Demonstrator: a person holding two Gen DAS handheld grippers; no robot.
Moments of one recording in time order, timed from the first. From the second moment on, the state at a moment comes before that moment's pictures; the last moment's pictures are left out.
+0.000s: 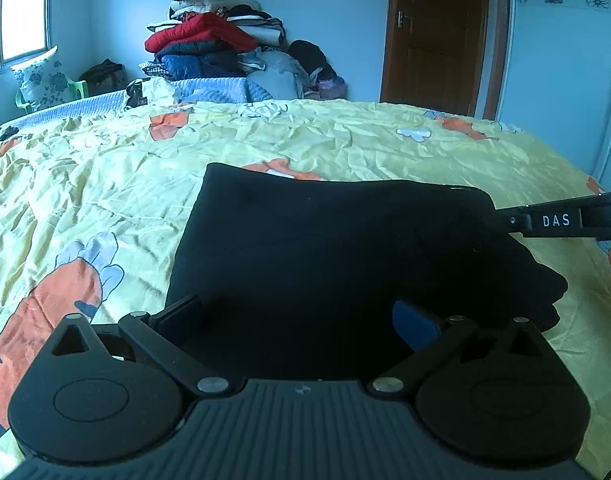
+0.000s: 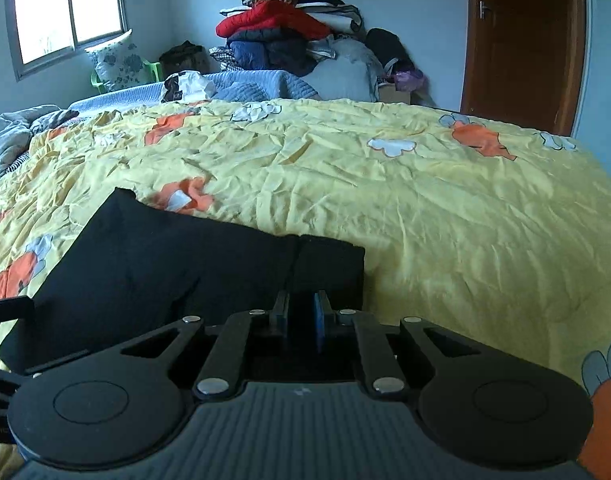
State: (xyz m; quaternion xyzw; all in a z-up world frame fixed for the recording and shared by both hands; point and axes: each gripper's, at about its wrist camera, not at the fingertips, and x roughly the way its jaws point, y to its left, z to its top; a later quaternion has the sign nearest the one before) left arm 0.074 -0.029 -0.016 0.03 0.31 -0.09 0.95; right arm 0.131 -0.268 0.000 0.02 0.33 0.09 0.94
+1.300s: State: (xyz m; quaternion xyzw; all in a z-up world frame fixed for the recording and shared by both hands) left arm 0.041 -0.031 -0.013 0.06 0.30 -0.09 0.95; right arm 0.027 -0.246 -0.009 0.09 0.31 0.11 0.94
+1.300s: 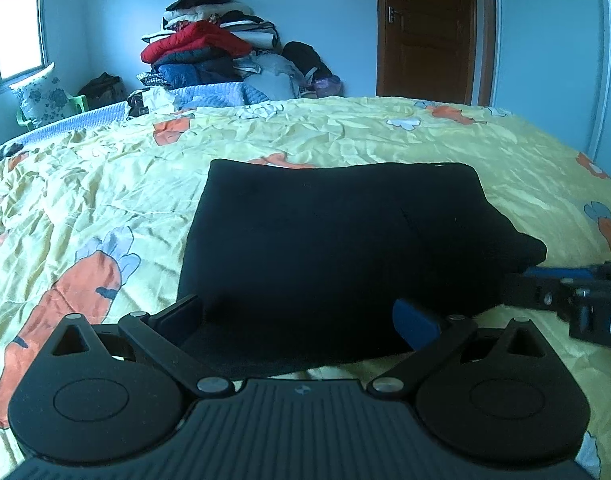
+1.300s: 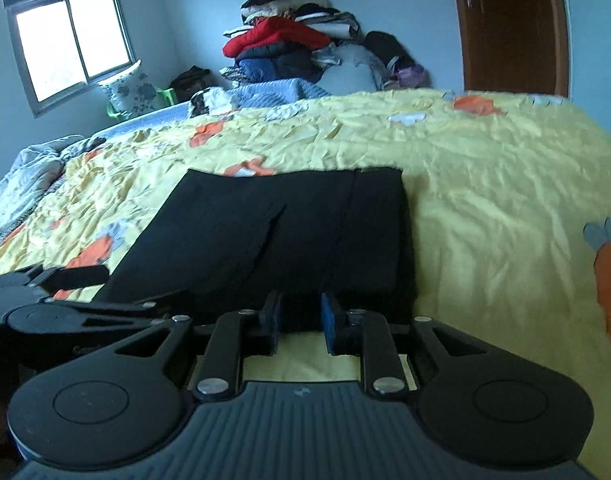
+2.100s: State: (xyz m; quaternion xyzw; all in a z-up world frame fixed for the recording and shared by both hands) left arm -0.004 -0.007 -0.037 0.05 0.32 -0.06 0.94; right arm -0.005 -0.225 -0.031 0.08 0.34 0.12 0.93
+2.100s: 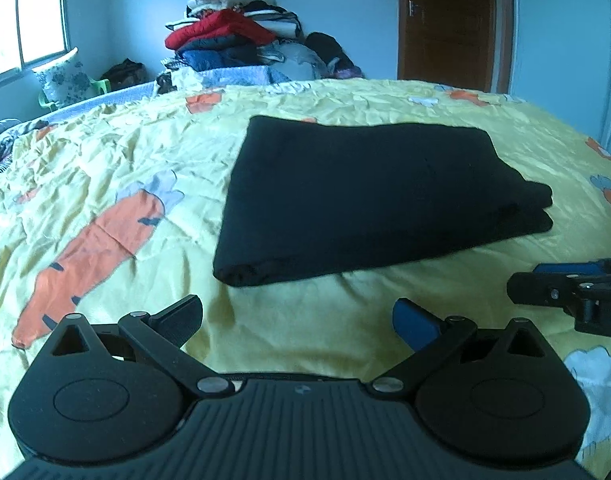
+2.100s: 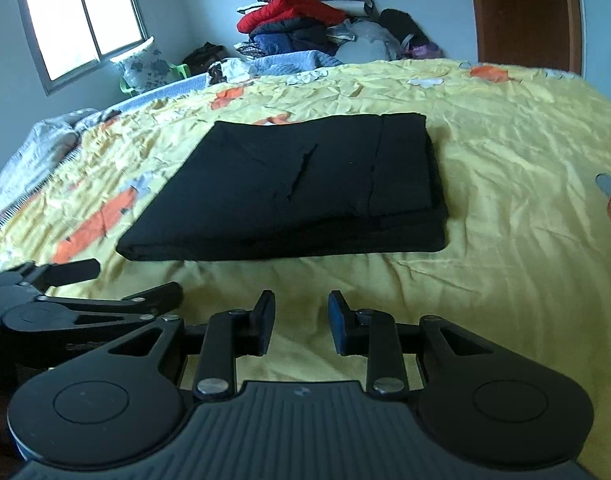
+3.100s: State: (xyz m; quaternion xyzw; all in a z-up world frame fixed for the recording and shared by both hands) left arm -0.007 0.004 -0.047 0.02 0.33 -0.06 0.94; right arm -0.019 -0.205 -0.047 -0.01 0.31 0.10 0.95
